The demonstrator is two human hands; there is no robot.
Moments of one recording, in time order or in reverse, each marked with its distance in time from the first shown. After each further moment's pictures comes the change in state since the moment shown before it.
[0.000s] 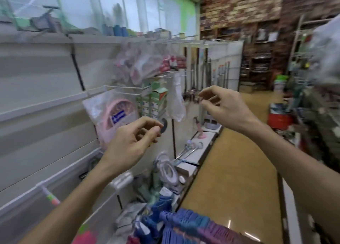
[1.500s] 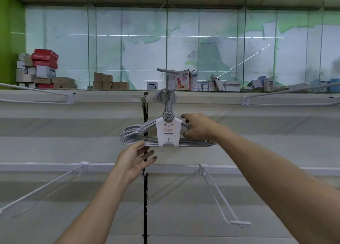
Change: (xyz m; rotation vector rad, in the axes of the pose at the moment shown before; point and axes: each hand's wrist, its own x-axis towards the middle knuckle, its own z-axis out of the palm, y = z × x) left_hand -0.329 -0.097 -0.655 -0.598 1.345 -0.517; right_hand 0.107 -0.745 0.430 0.171 -0.526 -0.842
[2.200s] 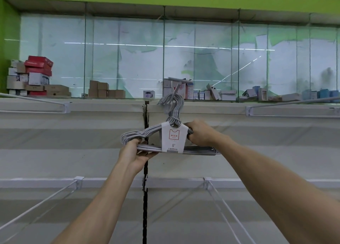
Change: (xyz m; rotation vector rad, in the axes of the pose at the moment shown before) left_hand 0.047 0.035 0.022 -0.212 -0.042 0.013; right_hand 0.036 0.003 0.008 0.112 0.040 0.008
